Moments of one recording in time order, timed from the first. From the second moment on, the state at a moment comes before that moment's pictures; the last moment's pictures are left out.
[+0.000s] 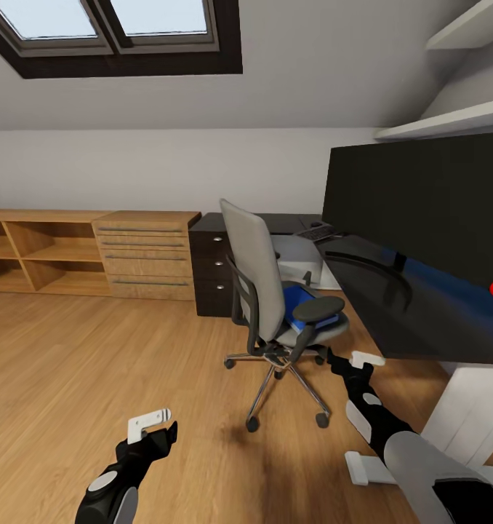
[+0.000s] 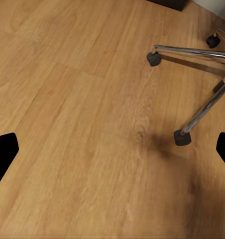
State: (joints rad) left arm -0.04 -0.08 -0.02 -1.51 0.21 0.50 0.24; right arm -0.78 -0.06 0.06 -0.28 -0.25 -0.40 -0.10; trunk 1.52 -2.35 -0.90
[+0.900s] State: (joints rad) left arm -0.04 -0.08 -0.01 -1.51 0.21 0.49 0.24; right arm -0.78 -0.06 0.06 -0.28 -0.25 -0.40 -0.10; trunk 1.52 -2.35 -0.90
